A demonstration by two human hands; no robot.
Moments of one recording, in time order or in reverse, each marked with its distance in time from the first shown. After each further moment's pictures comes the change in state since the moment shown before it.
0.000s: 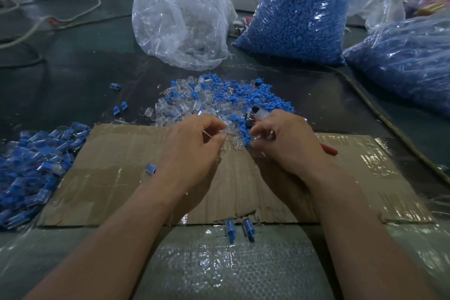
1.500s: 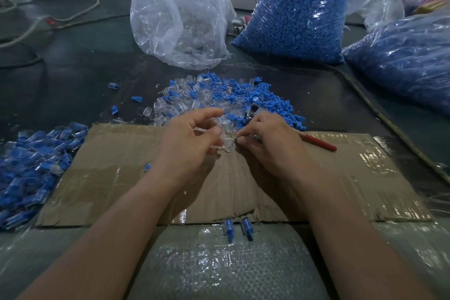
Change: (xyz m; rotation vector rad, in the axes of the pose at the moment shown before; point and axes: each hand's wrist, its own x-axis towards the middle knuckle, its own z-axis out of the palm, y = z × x) left_hand 0.000 0.009 -0.006 -0.435 -0.071 -0.182; right_hand 0.003 -0.006 0.016 -0.032 -0.028 -0.028
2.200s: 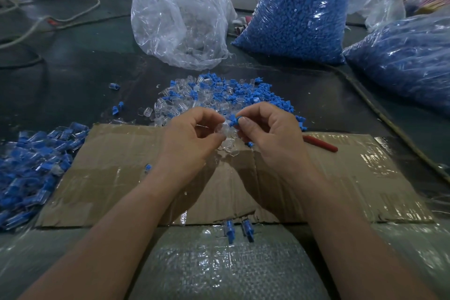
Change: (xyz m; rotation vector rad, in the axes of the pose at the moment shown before) left_hand 0.002 -0.002 0.000 0.091 0.027 0.033; right_hand -0.010 -0.025 -0.011 0.814 0.179 0.051
